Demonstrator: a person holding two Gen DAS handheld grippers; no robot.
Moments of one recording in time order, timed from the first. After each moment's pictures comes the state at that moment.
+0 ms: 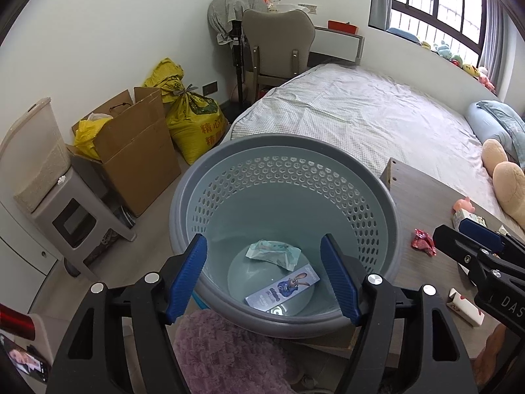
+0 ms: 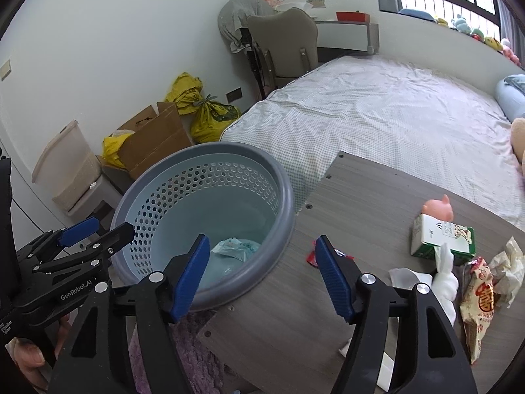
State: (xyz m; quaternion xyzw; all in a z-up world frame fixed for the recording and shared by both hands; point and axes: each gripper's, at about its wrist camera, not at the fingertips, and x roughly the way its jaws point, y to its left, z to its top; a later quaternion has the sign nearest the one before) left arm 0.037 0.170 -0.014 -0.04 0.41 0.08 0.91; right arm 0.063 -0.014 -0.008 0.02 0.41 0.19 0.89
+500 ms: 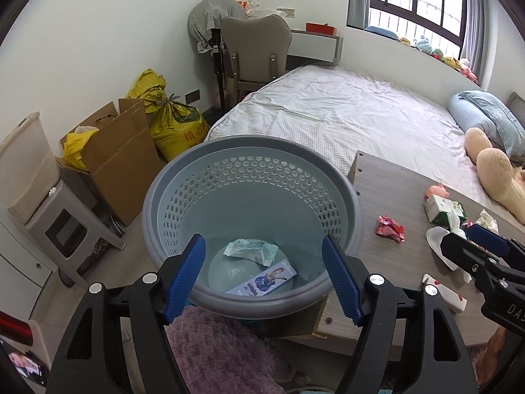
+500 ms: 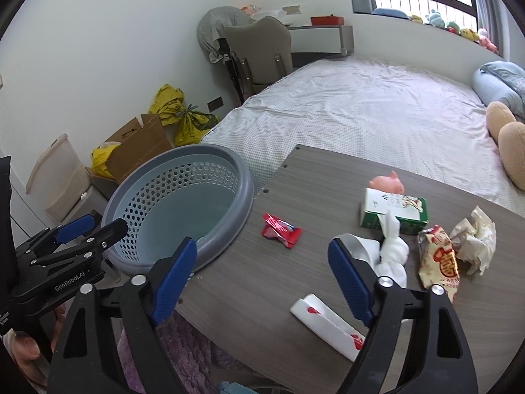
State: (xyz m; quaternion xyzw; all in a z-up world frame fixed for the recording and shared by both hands) left arm 0.016 0.132 -0.006 -0.02 0.39 0.05 0.92; right arm 0.025 -0.068 -0.003 0.04 0.40 0.15 0.91
